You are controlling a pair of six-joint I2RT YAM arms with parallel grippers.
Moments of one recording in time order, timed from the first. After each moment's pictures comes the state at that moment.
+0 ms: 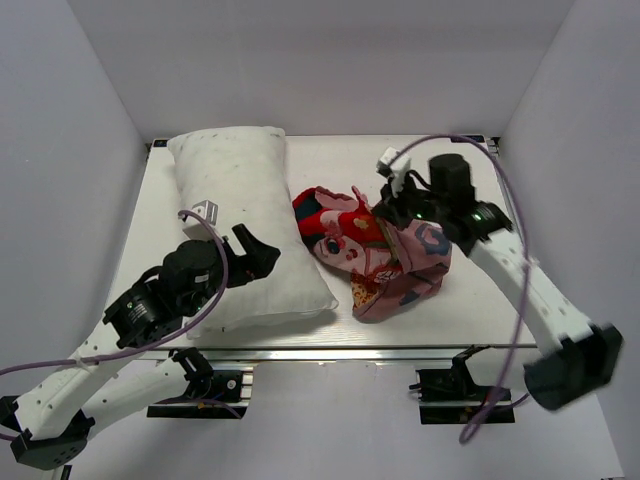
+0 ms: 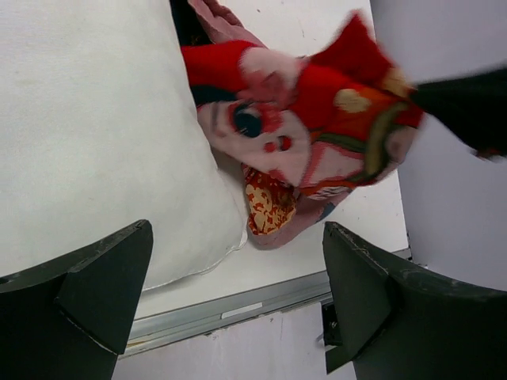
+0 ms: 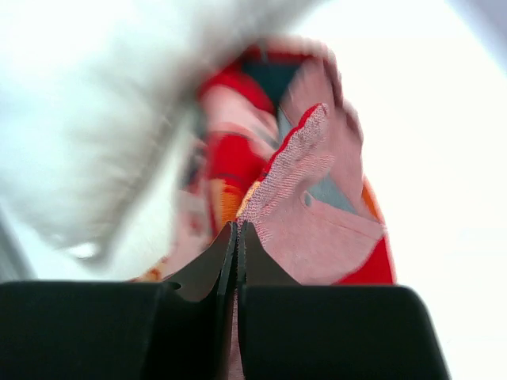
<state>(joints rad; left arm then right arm) -0.85 0.71 1.00 -0.71 -0.37 -0.84 0.45 1.30 1.21 -0.47 -0.45 -0.34</state>
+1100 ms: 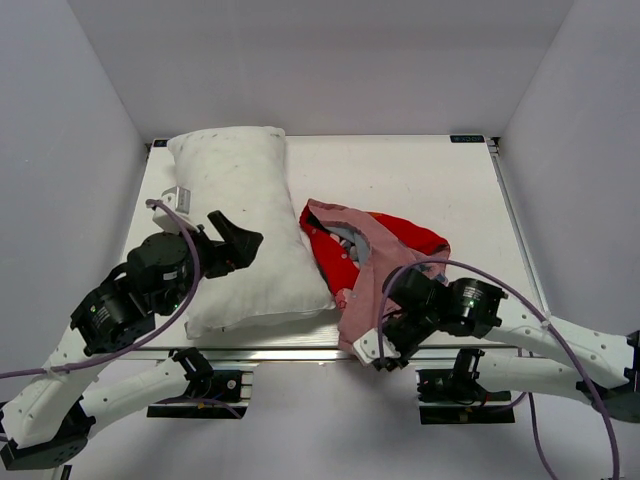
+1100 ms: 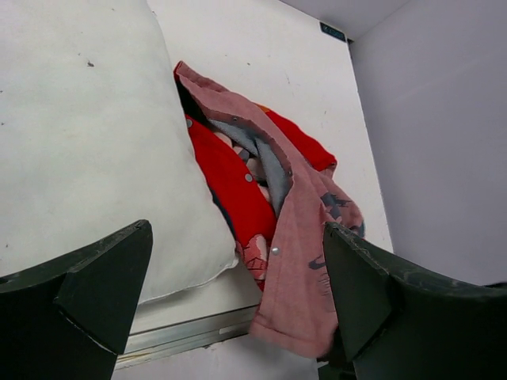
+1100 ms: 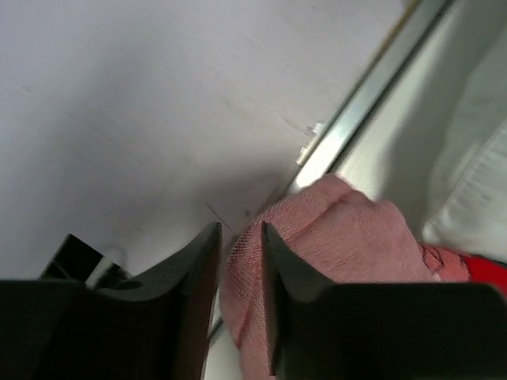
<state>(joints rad) -0.85 0.73 1.22 -0.83 -0.44 -0.78 1.15 0.91 0.91 -1.00 -0.65 -0.94</state>
